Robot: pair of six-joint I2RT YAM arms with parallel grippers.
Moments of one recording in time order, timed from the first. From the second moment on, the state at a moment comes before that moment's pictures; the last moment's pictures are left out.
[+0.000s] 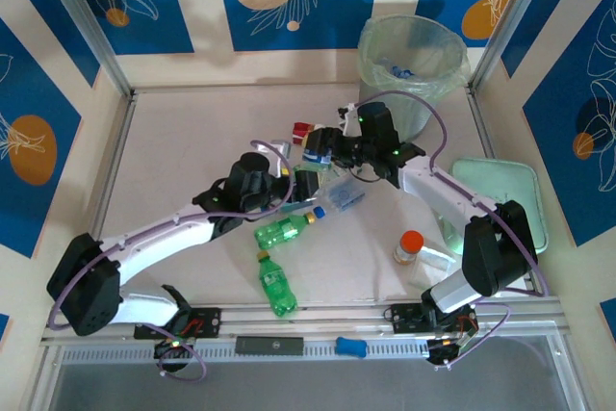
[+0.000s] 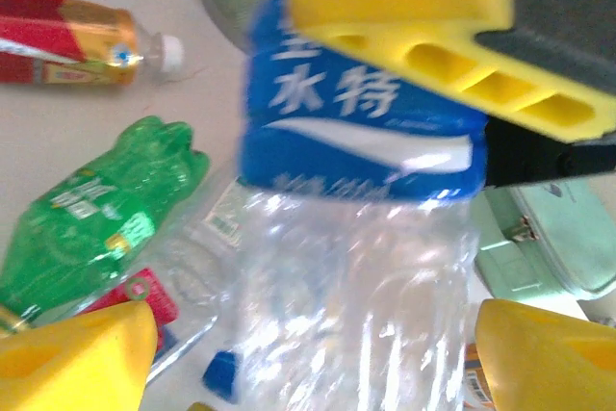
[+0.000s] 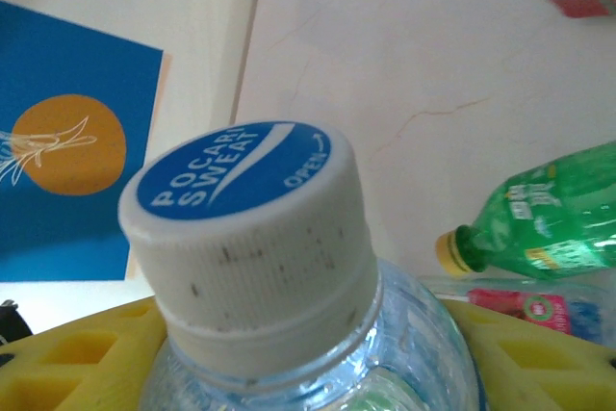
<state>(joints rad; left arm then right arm) -0.76 1.29 0.82 0.05 0.06 -0.60 0.46 1.51 1.12 -0.17 -0.54 0.81</state>
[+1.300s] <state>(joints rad) -0.63 1.12 0.66 -0.15 -0.13 -0.72 -0.08 1.80 1.79 -0.09 -0.30 0.80</state>
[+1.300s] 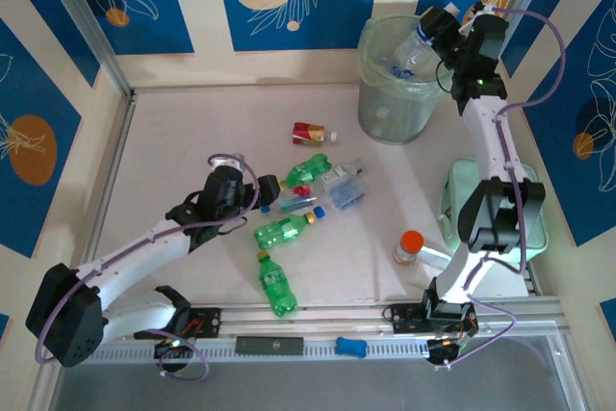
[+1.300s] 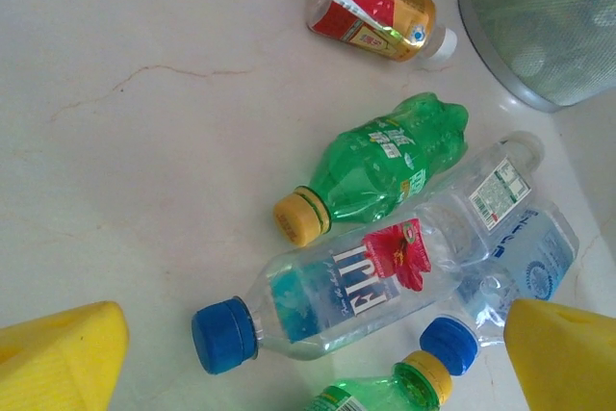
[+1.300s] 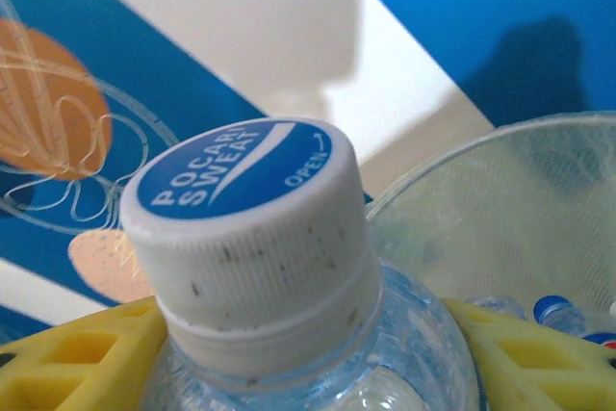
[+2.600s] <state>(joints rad) -0.63 1.09 0.67 -0.25 -0.07 -0.67 0.12 1.68 1.82 -0.41 -0.24 0.59</state>
